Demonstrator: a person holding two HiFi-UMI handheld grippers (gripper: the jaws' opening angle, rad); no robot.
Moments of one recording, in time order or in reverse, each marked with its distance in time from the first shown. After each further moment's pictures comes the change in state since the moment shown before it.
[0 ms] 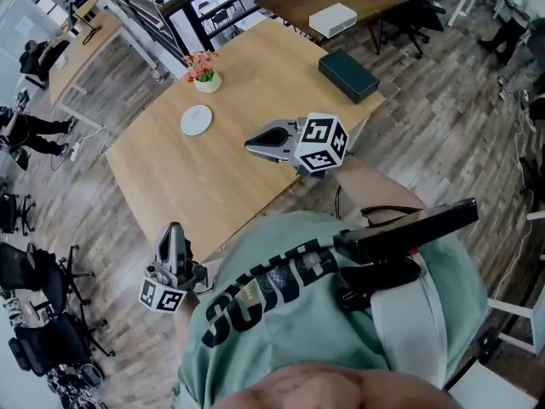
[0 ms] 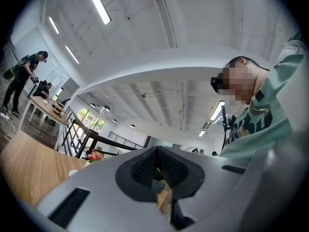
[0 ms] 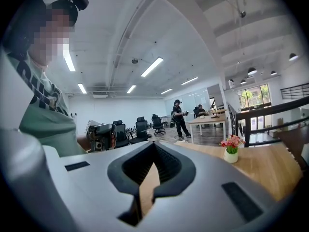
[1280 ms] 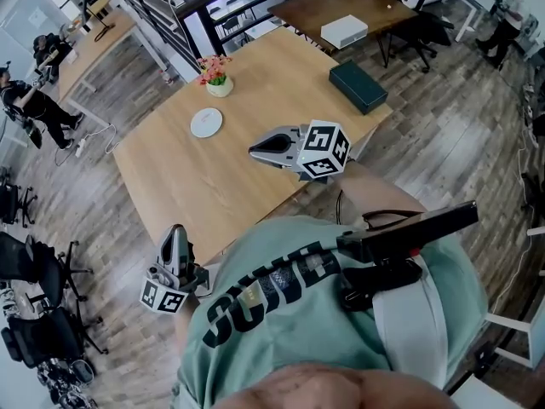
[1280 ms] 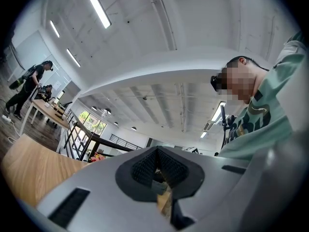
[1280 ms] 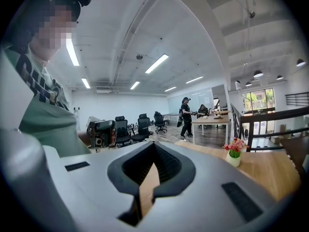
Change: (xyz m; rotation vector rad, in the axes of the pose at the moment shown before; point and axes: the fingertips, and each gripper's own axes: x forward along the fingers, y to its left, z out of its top) left arm -0.016 0.005 0.009 0.011 -0.027 0.017; right arm 0.020 0.009 0.004 -0.056 0.034 0.027
